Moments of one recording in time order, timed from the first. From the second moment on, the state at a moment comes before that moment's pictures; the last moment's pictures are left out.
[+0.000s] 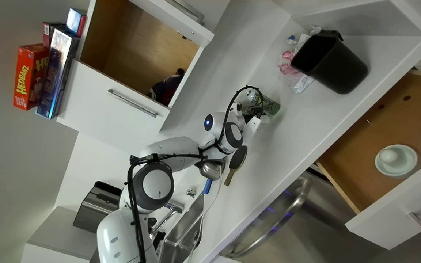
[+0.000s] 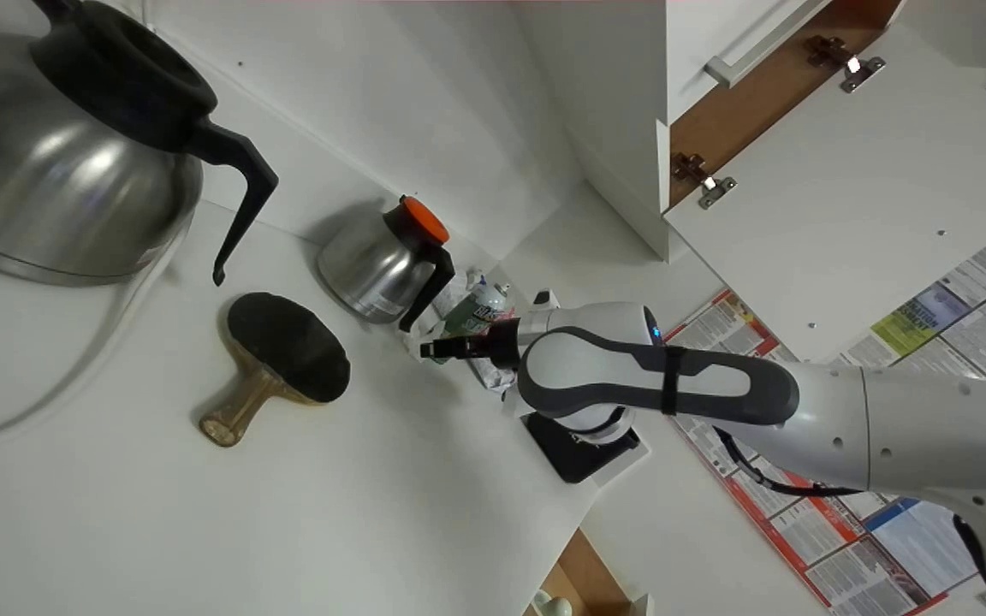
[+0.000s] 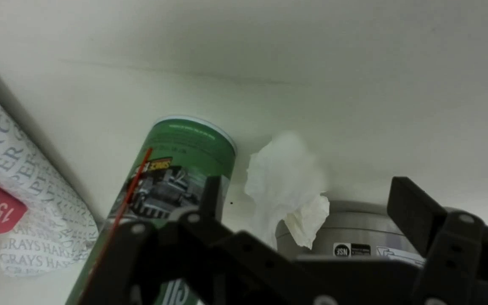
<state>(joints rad) -0.08 0.77 0.13 -1.62 -0.04 3.05 -0.48</state>
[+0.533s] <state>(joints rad) -0.12 0.88 0.21 -1.47 -0.07 3.05 -0.46</state>
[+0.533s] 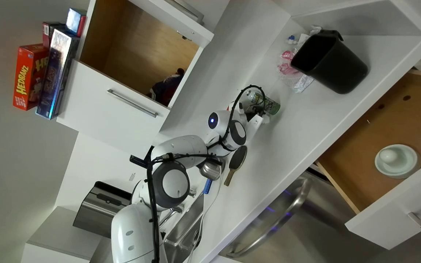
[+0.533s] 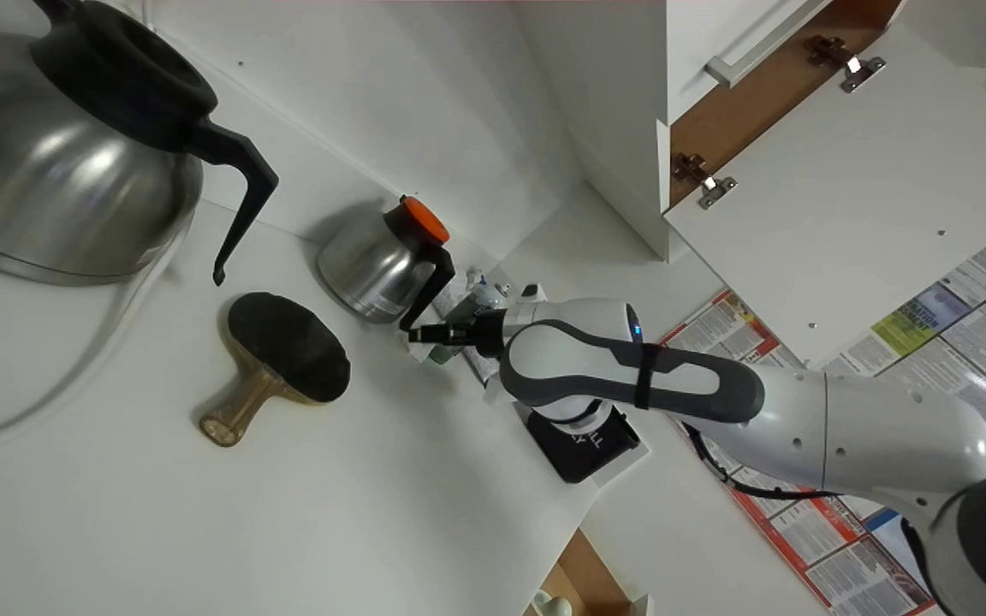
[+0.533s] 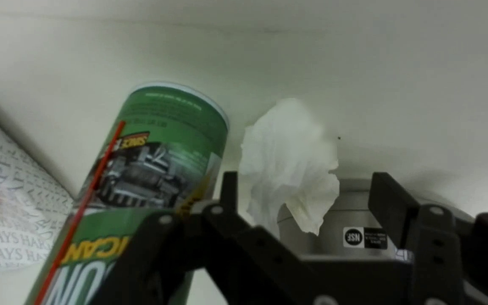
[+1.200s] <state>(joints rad) -0.16 0.95 0.30 -1.39 -0.08 3.02 -0.47</state>
